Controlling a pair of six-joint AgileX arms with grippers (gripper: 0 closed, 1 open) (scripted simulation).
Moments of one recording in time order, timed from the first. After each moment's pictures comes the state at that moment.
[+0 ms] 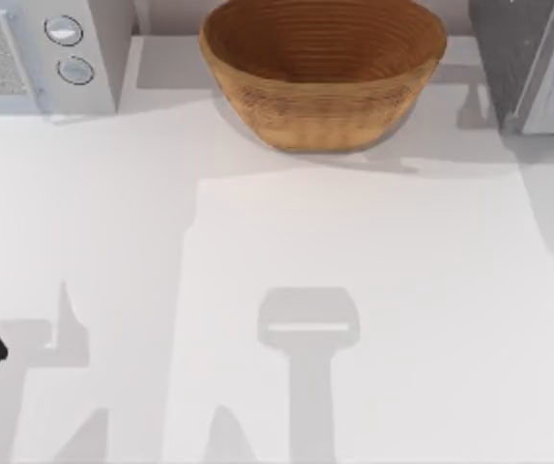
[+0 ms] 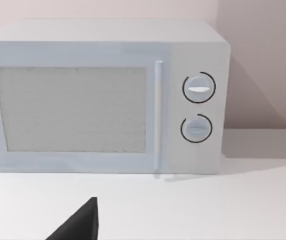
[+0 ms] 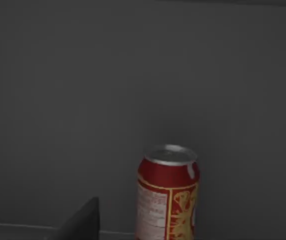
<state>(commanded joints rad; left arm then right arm) 0.00 0.00 0.00 0.00 0.00 0.00 0.06 1.30 1.84 -0.36 0.03 -0.04</state>
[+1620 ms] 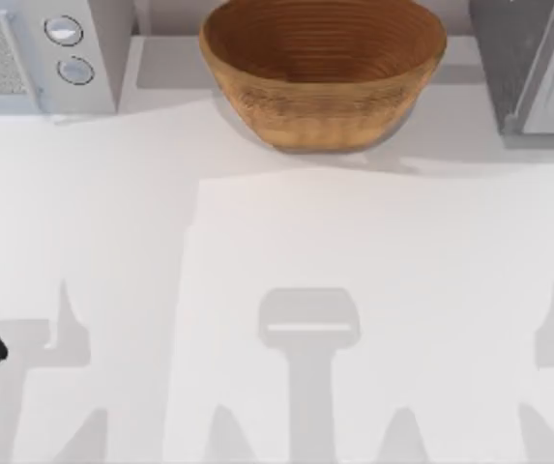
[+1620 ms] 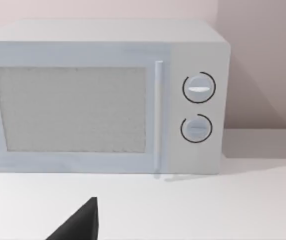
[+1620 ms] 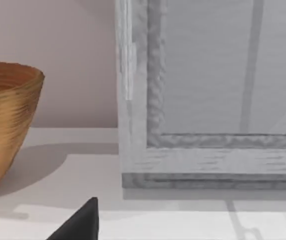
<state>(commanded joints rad) 0.00 0.00 0.00 0.00 0.00 0.00 -0.01 0.02 0.01 0.01 -0.01 0.00</state>
